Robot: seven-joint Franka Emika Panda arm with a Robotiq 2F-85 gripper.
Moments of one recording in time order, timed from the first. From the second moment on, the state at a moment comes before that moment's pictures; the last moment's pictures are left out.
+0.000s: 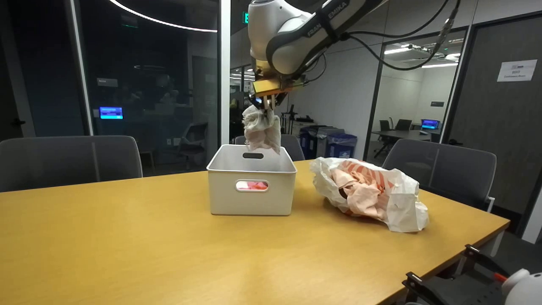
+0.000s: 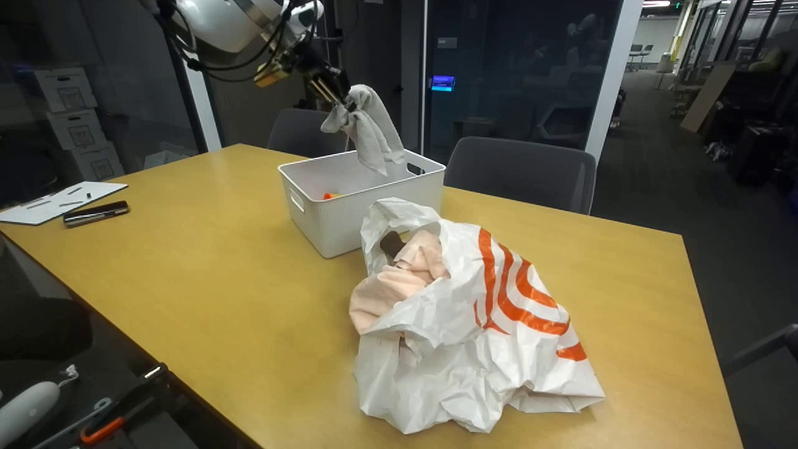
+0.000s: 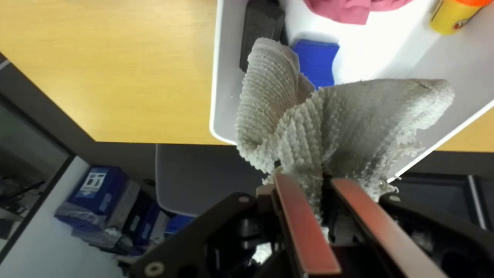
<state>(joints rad) 0.58 0.44 -0.17 -1.58 -0.69 2.34 0.97</state>
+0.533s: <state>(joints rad) 0.80 0.09 -0.30 -1.97 -1.01 2.14 1.57</state>
